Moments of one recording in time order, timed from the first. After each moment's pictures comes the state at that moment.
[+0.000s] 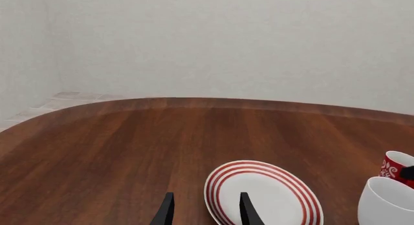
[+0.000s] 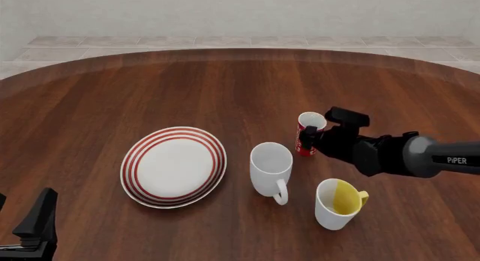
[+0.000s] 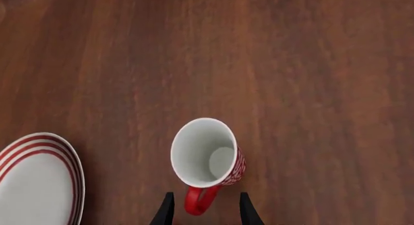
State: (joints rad) left arm 0.04 0.00 -0.01 -0.03 -0.06; right arm 0.24 1.76 -0.85 -0.18 0.38
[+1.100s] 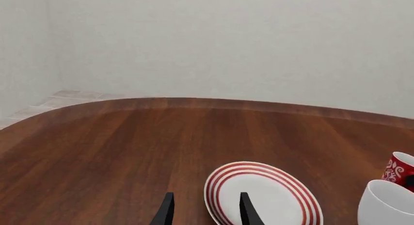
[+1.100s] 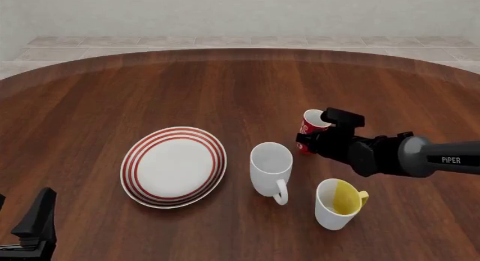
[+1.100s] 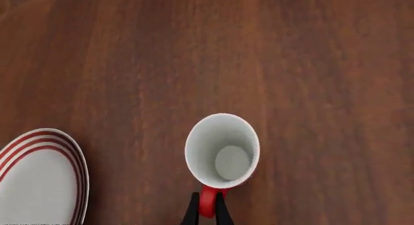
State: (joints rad) left arm 0.04 0.00 -0.01 -0.04 -0.07; right arm 0.26 1.77 -0.86 -0.18 0.39
